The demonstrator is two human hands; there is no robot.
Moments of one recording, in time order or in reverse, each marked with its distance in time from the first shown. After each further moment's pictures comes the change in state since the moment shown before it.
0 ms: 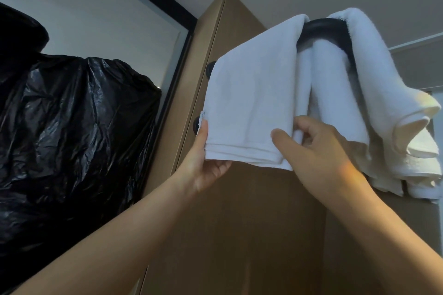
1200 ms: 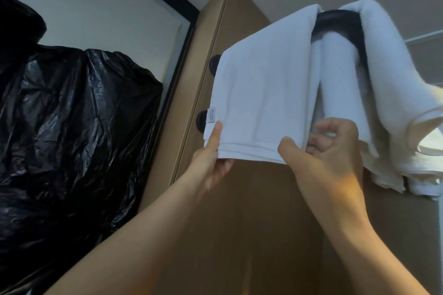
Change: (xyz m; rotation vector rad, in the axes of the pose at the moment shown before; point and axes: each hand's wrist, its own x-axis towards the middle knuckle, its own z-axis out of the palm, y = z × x) left_hand 0.002 -0.013 0.002 -0.062 0.099 0.051; right_hand -0.022 0.005 0.021 0.289 0.255 0.121
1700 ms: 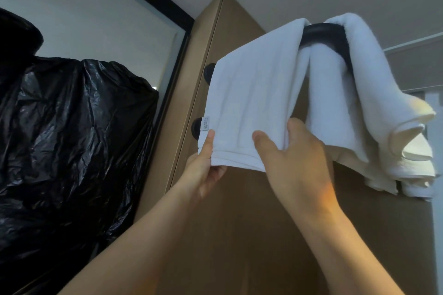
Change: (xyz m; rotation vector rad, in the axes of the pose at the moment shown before) left_hand -0.009 0.003 0.003 0.145 0.028 0.035; right_hand 0.004 -0.018 0.014 -0.365 -0.104 -0.117
